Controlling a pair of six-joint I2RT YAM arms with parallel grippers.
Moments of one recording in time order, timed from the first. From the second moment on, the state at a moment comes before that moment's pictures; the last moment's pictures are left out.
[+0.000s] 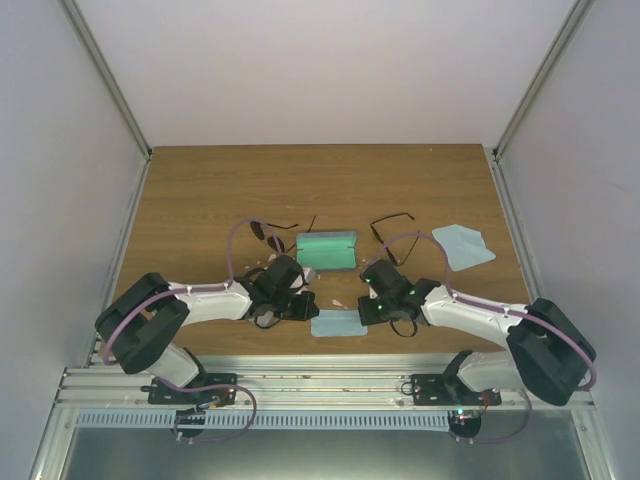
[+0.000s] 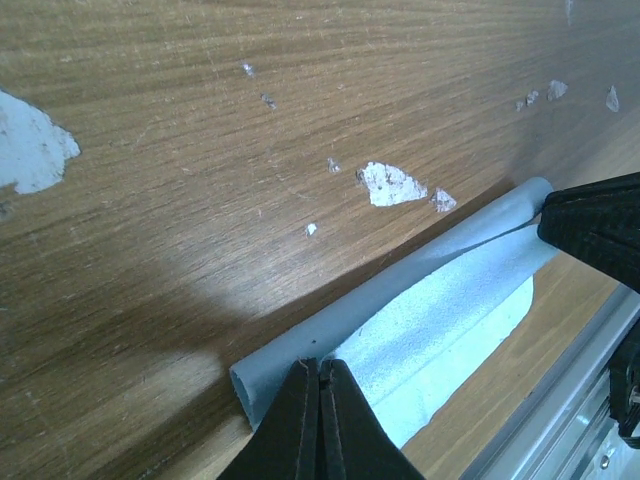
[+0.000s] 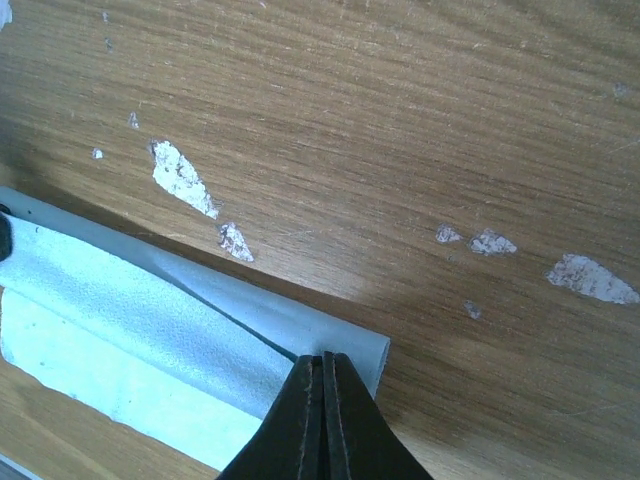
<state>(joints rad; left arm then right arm) -0.78 1.51 0.60 -0.05 0.36 -0.69 0.78 1.30 0.57 -0.39 -0.10 0.56</state>
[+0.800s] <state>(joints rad) -0.78 1.47 0.55 -0.02 0.50 -0.67 0.79 1.22 0.49 -0.37 -0.27 0.53</state>
